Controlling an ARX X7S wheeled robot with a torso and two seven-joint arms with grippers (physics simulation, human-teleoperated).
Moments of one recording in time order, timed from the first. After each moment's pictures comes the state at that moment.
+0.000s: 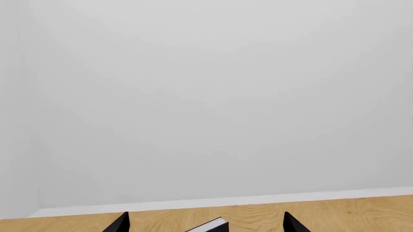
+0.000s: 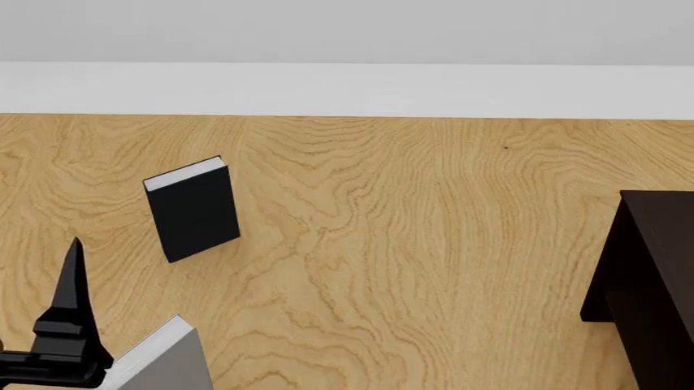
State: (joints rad) left arm -0.12 -0.34 0.07 0.75 -0.31 -0.56 -0.27; right arm 0.33 0.86 -0.38 -0.39 2.00 0.98 1.26
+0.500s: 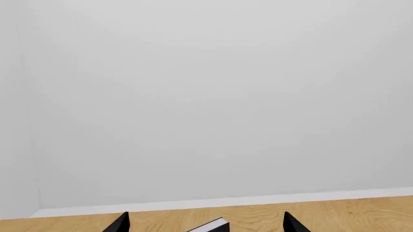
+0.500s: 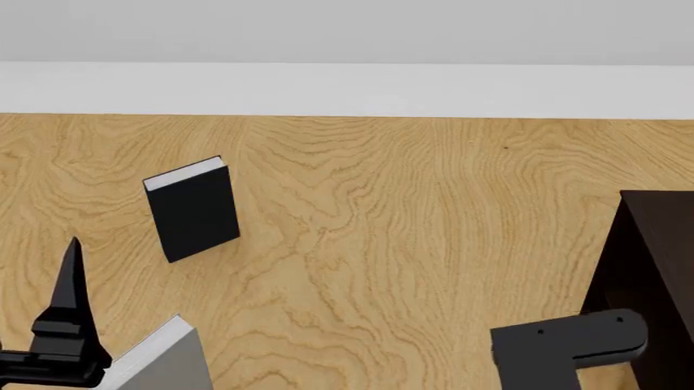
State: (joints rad) left arm -0.12 -0.35 0.07 0.74 -0.32 -0.54 -0.28; right arm 0.67 0.81 -0.51 -0.43 1.93 1.11 1.46
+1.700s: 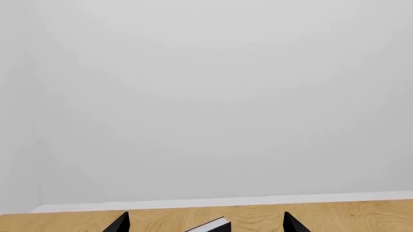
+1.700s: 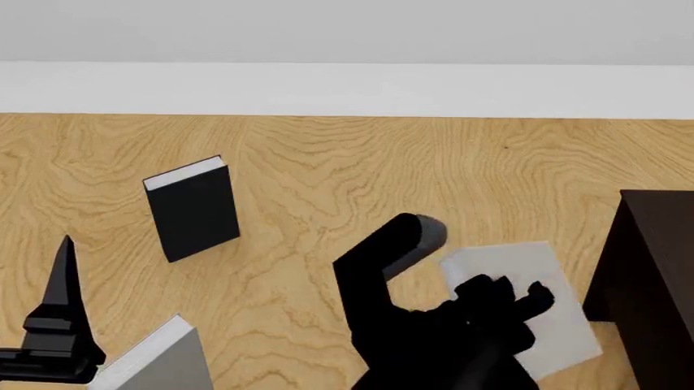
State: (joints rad) left arm -0.12 -0.36 0.05 0.72 -0.36 -0.52 -0.29; right arm 0.92 0.25 -0.71 -0.05 1.10 1.52 1.55
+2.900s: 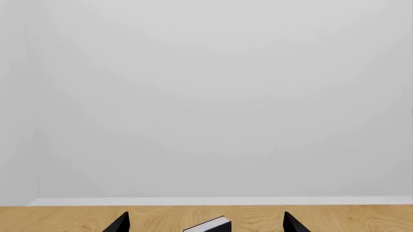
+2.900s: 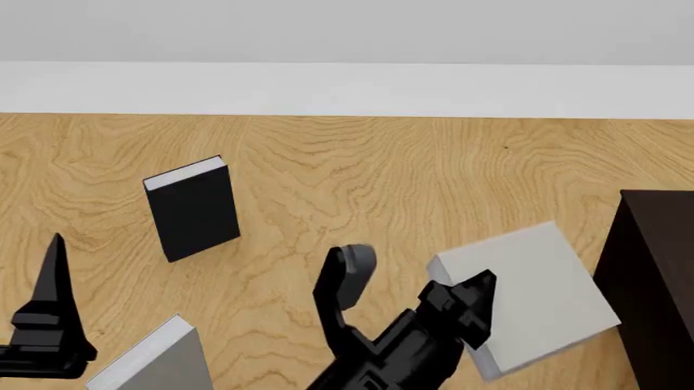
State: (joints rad) left arm -0.12 -0.37 0.03 0.69 -0.41 -0.49 -0.29; right arm 0.97 0.06 -1.04 0.45 0.63 1.33 1.40
